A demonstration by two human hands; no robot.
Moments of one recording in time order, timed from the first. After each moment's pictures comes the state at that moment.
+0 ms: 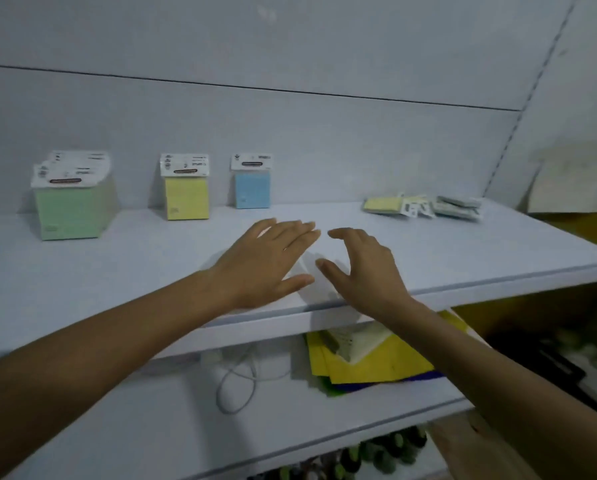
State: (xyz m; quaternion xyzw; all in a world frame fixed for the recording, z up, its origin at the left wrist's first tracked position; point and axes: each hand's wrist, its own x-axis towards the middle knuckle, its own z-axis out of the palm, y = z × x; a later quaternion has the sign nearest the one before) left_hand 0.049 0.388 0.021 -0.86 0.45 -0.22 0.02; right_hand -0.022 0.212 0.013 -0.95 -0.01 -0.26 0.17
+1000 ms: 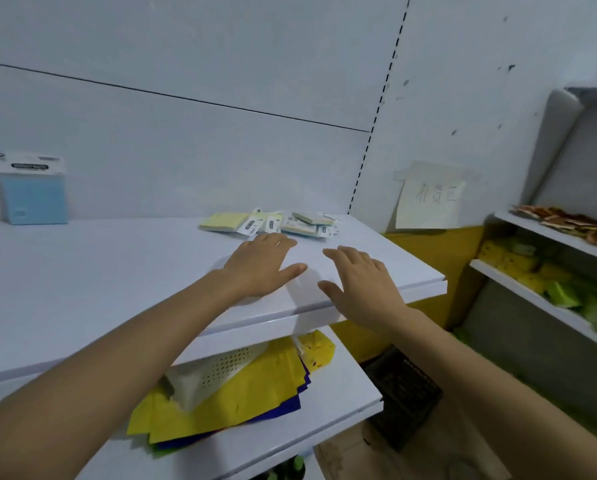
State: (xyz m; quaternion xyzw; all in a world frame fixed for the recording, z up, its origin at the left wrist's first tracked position) left_hand 0.057 0.056 0.013 -0.89 0.43 -0.10 -0.13; right_hand -0.069 -0.089 0.023 -0.98 0.10 -0.15 0.00
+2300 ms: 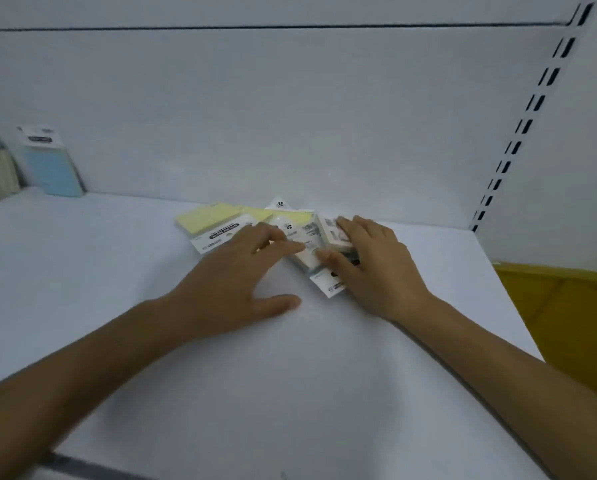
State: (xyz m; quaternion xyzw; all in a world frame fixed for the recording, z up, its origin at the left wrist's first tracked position) left_hand 0.132 -0.063 -0.003 -0.95 0.24 -0.14 -0.13; right_hand 0.185 -0.274 -0.022 -0.94 -0.19 -0.14 0.25
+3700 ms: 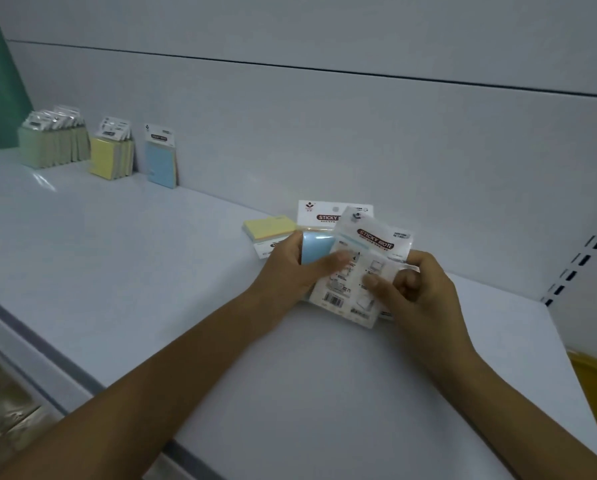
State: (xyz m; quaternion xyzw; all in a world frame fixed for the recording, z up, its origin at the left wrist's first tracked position) left_hand 0.150 -0.089 -0.012 -0.67 -0.01 -0.13 -0.73; right_hand 0.169 -0.266 -0.013 -0.74 -0.22 -0.06 0.63
